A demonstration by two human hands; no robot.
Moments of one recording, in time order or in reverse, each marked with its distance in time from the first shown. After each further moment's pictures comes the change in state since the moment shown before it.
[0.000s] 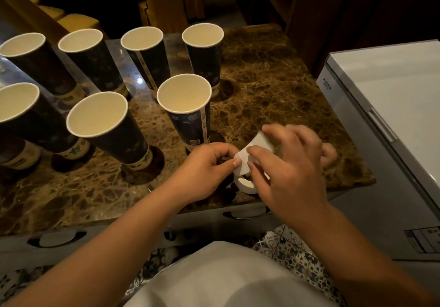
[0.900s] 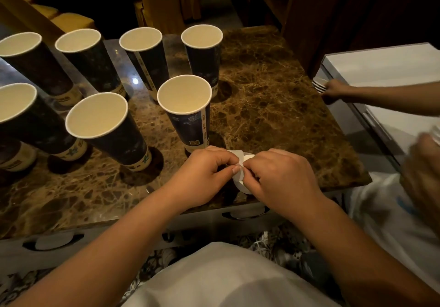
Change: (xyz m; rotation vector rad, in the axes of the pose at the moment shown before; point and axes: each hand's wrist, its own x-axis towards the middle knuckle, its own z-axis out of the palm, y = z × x) left_hand -0.004 -0.005 -0.002 0.254 -0.005 0.157; right_hand 0.007 0.003 0.007 0.084 -0.343 -0.055
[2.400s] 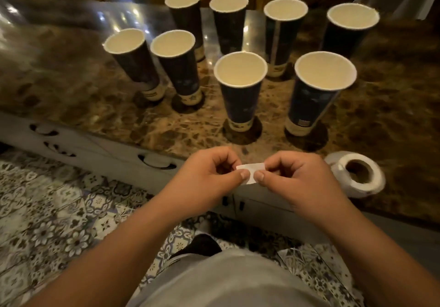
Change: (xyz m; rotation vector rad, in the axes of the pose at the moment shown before) left_hand -0.164 0.017 -0.060 -0.419 0.359 -0.556; right_hand 0.025 -0.125 0.002 0.978 -0.457 0.236
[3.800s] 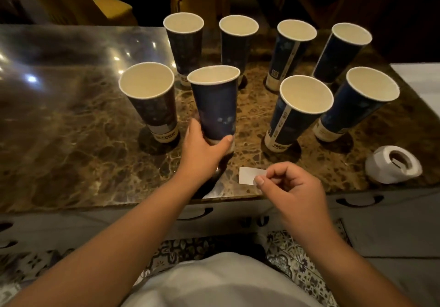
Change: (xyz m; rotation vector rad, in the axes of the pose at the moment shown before) left_hand 0.141 -0.103 -0.152 -0.043 0.150 0.108; right_hand 0.069 -0.064 0.180 0.076 0.613 0.113
